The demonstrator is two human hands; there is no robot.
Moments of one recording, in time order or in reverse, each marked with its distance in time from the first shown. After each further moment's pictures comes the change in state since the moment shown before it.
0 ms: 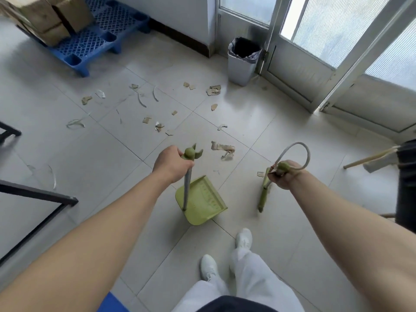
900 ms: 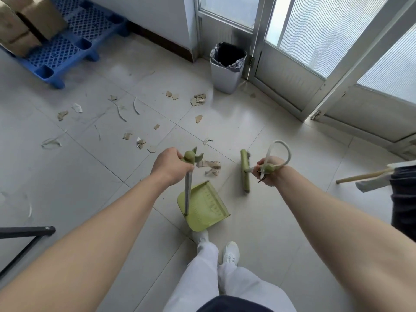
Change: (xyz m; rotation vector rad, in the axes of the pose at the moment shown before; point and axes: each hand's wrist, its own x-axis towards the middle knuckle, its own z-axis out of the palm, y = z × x) left_hand 0.118 0.127 0.030 0.072 -0.045 -0.009; right_hand 0.081 -0.138 0.061 -0.157 -0.173 0.020
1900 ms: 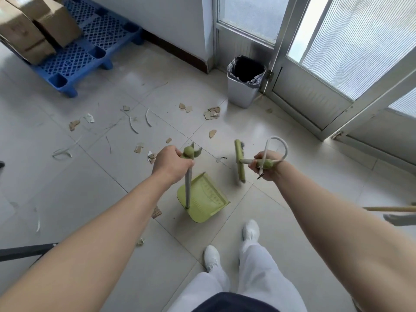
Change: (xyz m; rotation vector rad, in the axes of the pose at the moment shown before) left_hand 0.124 0.014 -0.085 -0.129 0.087 -0.048; right_hand 0.081 -0.091 0.136 -0.091 -0.053 -0.040
